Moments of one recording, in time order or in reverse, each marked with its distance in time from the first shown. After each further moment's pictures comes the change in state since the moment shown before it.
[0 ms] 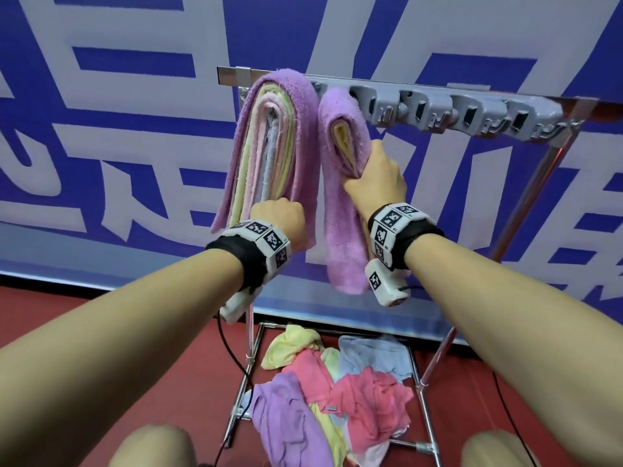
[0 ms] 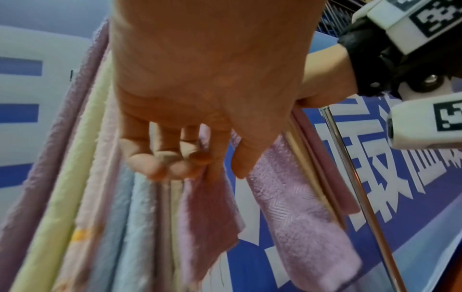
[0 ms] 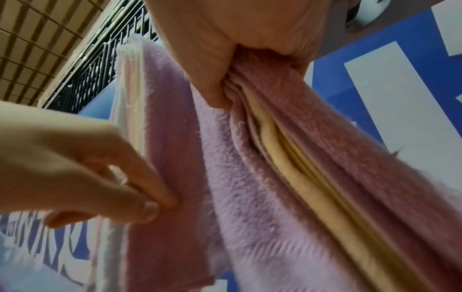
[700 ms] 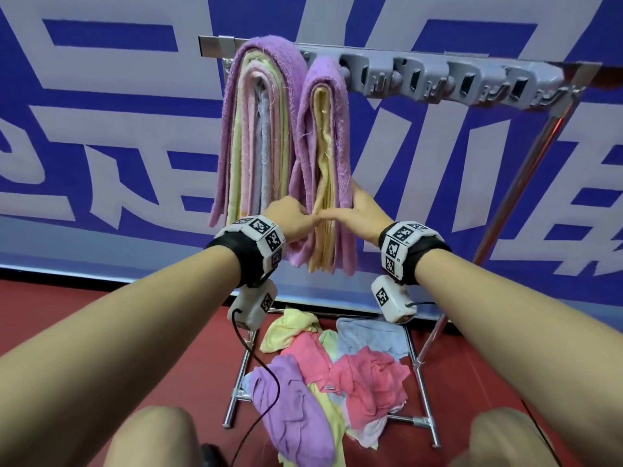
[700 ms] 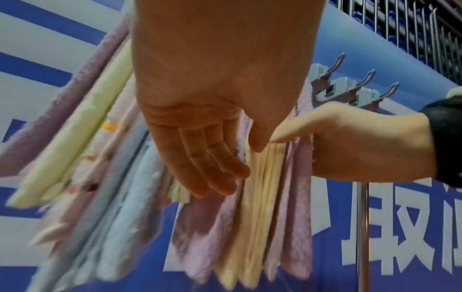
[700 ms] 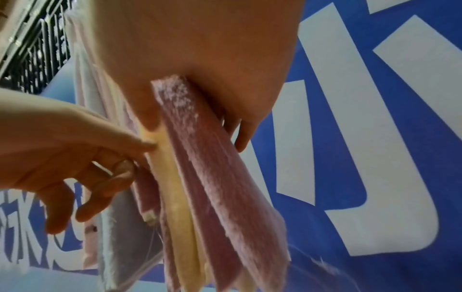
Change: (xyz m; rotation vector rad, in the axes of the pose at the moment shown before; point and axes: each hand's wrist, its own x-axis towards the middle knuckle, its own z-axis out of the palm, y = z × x) left_hand -0.002 0.012 0.035 -0.768 -0.173 -0.064; right_hand -0.041 0.060 0.041 0.475 -0.490 0.047
